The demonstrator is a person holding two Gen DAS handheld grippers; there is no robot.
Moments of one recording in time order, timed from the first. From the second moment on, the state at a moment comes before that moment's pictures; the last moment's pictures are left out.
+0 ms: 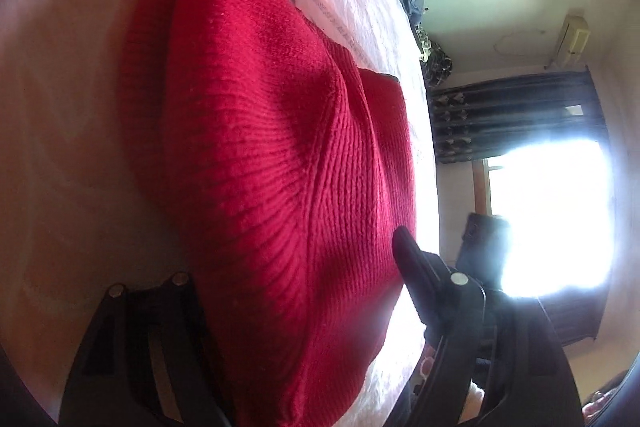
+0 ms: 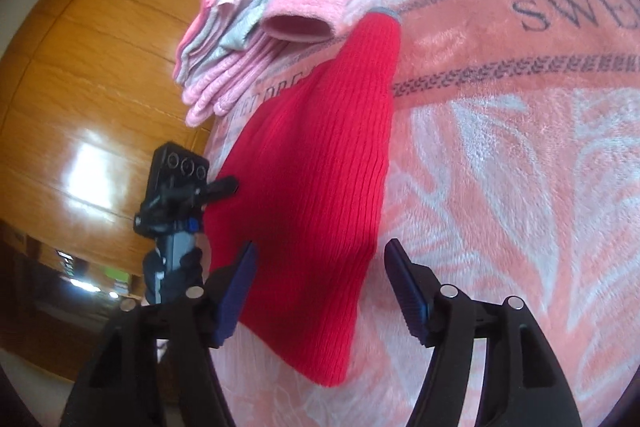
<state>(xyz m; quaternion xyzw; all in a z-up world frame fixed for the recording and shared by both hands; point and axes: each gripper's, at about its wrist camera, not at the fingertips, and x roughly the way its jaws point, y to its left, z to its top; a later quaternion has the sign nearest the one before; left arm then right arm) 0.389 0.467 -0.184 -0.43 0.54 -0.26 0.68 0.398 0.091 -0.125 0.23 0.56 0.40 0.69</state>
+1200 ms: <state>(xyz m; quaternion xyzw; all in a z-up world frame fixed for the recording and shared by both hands) 0.267 0.275 -0.198 -0.46 0.55 -0.29 0.63 0.259 -0.067 -0.145 0.25 0.63 0.30 0.67</state>
